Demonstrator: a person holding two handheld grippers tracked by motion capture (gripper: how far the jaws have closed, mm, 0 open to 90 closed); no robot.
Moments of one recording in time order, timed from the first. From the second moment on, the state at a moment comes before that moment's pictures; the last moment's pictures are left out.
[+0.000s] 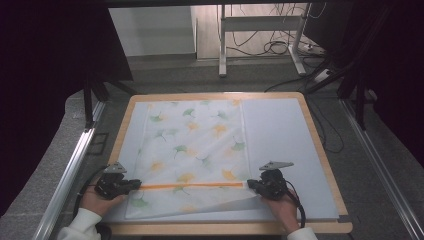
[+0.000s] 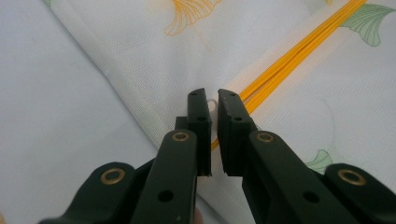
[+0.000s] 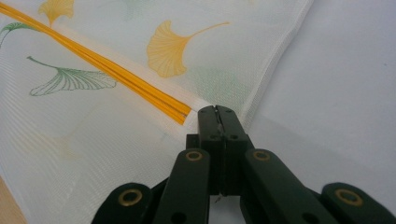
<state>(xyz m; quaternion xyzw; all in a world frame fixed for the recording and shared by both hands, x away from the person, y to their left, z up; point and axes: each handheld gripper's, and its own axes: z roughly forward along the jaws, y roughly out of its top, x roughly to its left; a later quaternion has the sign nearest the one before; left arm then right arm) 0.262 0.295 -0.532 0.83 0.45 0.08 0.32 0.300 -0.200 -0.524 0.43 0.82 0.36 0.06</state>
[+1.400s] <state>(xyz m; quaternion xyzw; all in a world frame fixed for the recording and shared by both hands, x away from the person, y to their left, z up) 0.266 0.283 -0.512 0.77 0.45 0.20 0.41 0.293 -0.223 -0.505 0.37 0.82 0.43 0.11</state>
